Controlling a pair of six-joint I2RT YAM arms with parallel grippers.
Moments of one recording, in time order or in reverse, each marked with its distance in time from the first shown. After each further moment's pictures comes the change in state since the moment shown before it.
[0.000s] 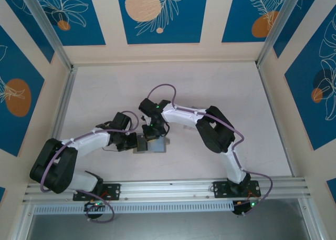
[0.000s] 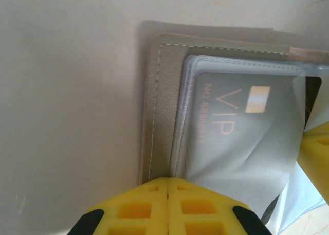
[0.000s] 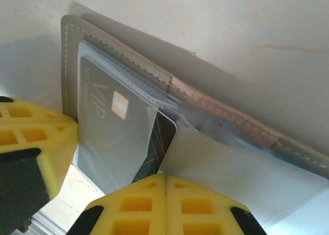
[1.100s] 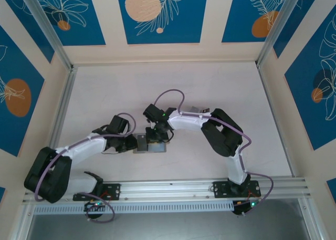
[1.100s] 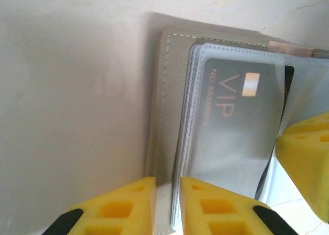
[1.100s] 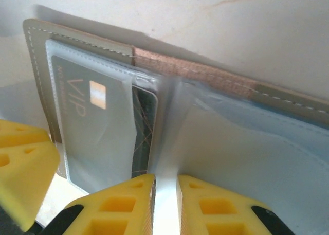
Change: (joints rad) left arm -0.002 -0.135 -0.066 0.017 -0.031 -0.048; right arm 0.015 -0.119 -0.246 0.249 0.027 0.213
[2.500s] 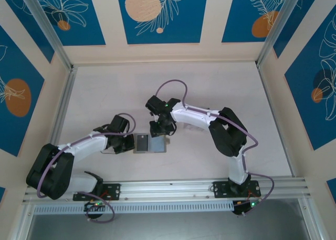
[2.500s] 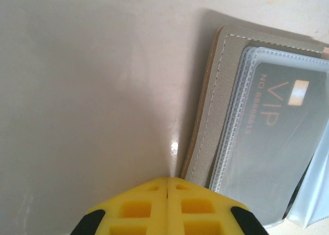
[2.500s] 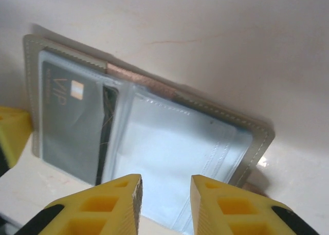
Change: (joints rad) left arm 0.000 0.066 0.016 -0.023 -0.039 -0.005; right arm -0.044 -0.032 0.126 -0.249 0.139 -0.183
